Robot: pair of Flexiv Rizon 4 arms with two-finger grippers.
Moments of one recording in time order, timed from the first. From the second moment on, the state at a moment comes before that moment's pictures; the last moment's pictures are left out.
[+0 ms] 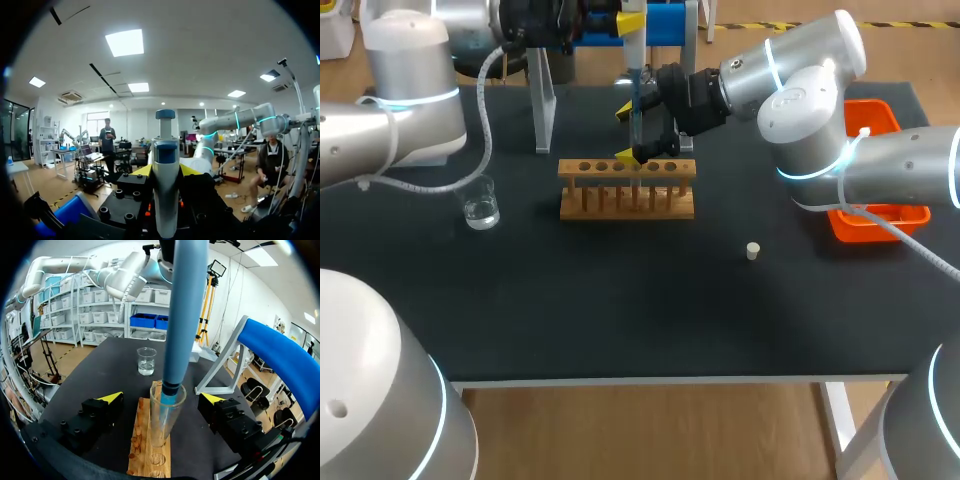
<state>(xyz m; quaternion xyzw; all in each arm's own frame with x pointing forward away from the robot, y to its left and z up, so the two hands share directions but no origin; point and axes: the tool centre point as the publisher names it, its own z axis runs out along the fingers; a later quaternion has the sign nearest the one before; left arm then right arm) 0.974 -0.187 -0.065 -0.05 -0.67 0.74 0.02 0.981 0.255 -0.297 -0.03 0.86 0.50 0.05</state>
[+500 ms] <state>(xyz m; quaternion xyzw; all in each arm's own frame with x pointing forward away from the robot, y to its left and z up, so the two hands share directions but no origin) 0.974 -0.186 -0.068 -0.04 -0.66 0.75 0.02 0.981 0.255 -0.297 -0.03 0.86 0.50 0.05</state>
